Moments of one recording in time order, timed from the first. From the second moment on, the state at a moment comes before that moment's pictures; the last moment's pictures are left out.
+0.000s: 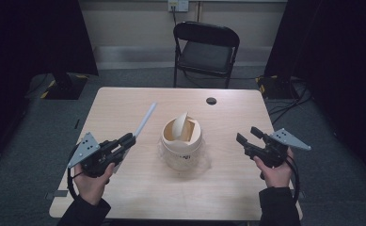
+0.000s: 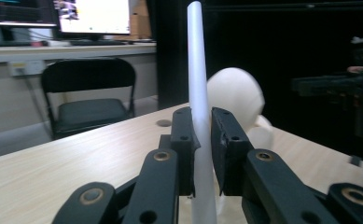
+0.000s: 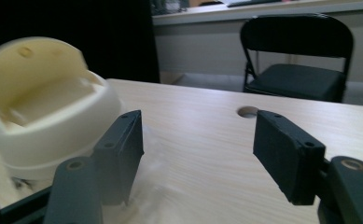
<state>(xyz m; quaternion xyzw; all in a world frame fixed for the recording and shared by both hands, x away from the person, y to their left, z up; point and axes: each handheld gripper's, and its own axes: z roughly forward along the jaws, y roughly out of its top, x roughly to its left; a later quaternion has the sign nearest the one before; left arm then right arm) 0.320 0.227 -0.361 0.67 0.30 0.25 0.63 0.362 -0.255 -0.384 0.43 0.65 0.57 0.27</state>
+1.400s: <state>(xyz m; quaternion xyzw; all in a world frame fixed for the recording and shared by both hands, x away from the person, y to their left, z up) 0.313 0.080 -0.373 0.73 0.17 0.17 0.64 0.339 -0.198 -0.354 0.30 0.64 0.71 0.09</state>
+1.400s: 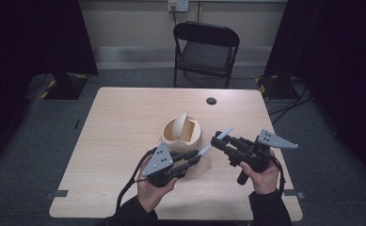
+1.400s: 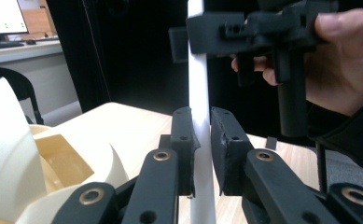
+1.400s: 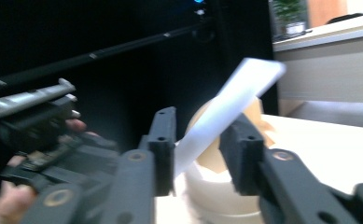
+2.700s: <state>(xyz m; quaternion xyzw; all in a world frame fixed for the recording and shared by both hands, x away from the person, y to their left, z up) 0.329 0.267 -0.499 0.77 0.45 0.18 0.41 0.340 -0.213 -0.313 0.26 0.59 0.76 0.13</state>
